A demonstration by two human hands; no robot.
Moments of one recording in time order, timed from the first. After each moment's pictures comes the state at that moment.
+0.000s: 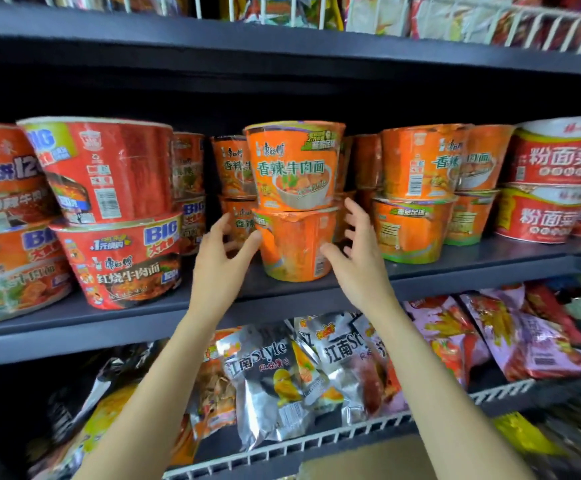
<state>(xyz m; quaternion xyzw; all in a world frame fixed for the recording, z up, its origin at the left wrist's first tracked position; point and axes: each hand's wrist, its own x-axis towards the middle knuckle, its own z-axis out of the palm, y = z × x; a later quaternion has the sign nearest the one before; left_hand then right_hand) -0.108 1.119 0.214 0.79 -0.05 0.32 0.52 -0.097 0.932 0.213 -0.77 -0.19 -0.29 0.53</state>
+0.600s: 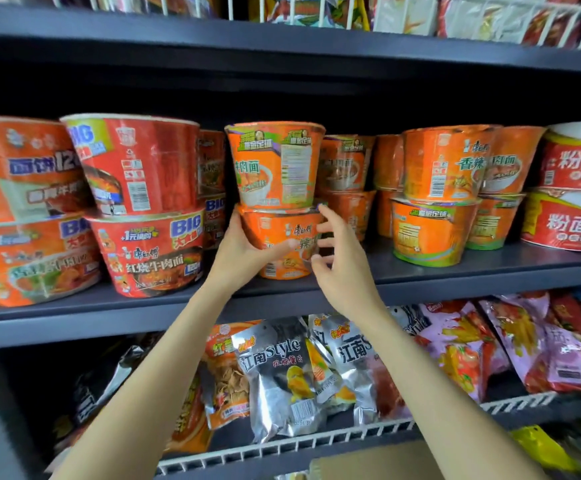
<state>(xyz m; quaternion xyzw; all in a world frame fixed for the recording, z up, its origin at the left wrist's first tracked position) -0.095 1.133 0.221 0.82 -0.08 0.26 0.51 -0.095 0.964 0.203 -0.79 -0.27 -0.30 0.47</state>
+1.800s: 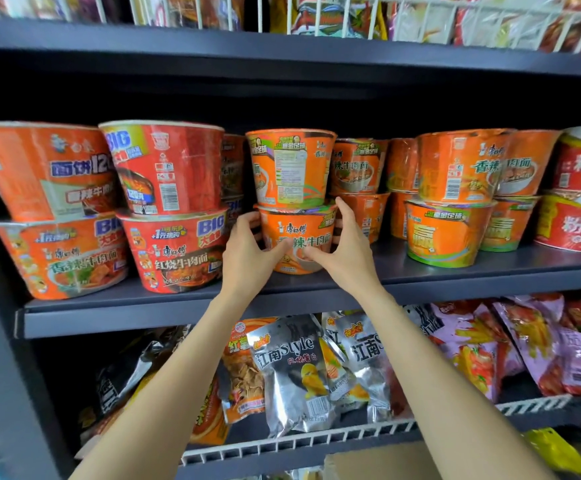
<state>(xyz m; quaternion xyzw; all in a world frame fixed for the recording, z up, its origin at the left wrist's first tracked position) -0.096 1.144 0.211 0.80 -0.05 0.38 0.46 -0.067 0.984 0.212 -0.82 -0.19 -0.26 0.48</state>
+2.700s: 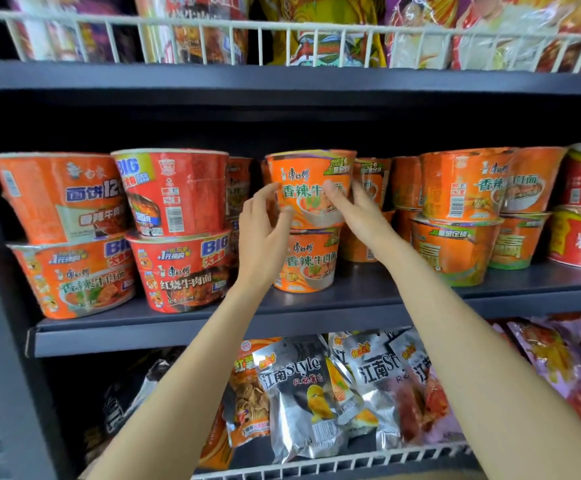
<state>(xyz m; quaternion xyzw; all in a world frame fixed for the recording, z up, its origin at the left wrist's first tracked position) -0.101 1.120 0.259 0.74 -0.13 0.46 0.48 -0.058 0.968 0.294 -0.75 -0.27 -0.18 0.57</state>
